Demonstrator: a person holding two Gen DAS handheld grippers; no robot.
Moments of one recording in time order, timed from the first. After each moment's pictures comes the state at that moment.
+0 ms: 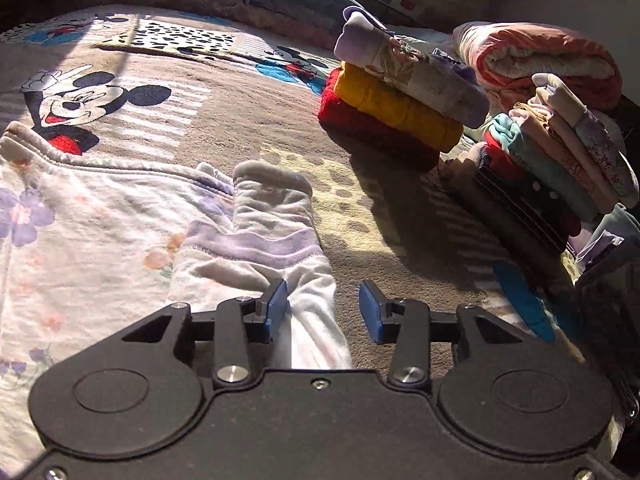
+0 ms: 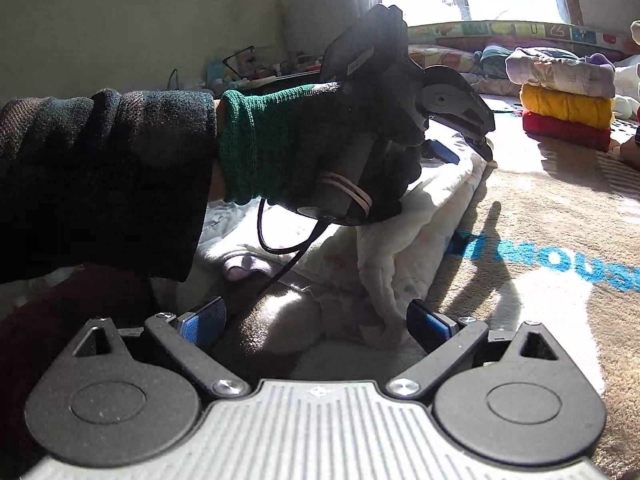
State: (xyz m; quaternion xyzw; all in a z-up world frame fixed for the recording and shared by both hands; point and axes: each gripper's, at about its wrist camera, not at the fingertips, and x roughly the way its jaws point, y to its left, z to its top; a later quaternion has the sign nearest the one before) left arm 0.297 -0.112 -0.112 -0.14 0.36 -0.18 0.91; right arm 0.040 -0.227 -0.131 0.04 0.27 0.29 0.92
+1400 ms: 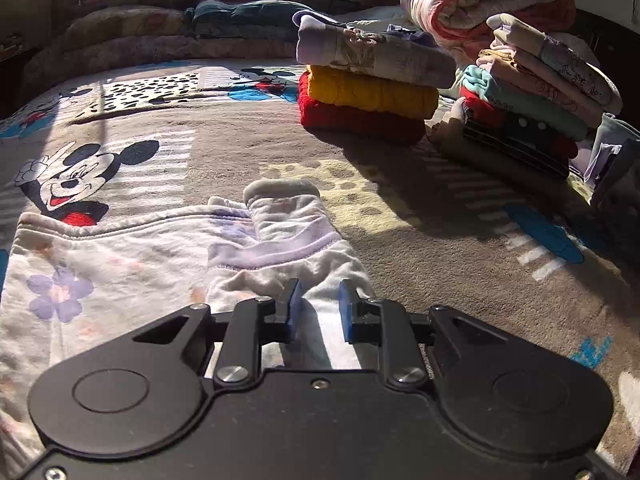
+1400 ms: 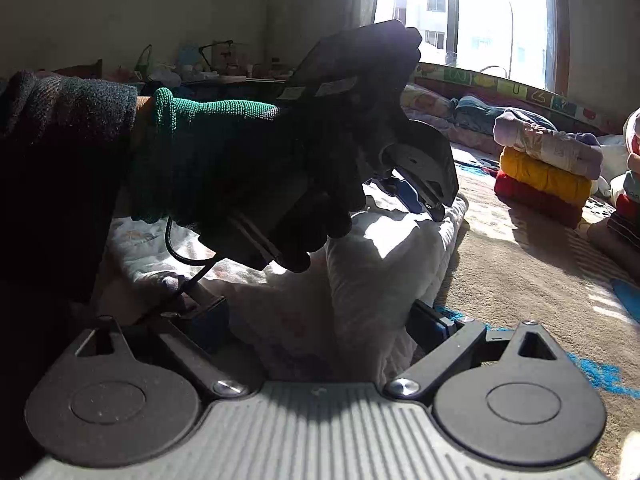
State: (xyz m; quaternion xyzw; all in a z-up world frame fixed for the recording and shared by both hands) left arm 0.290 -0.114 -0.120 0.02 0.33 -0.22 0.92; right arm 0.073 -0.174 -0.131 -0.08 0.21 0.23 0.95
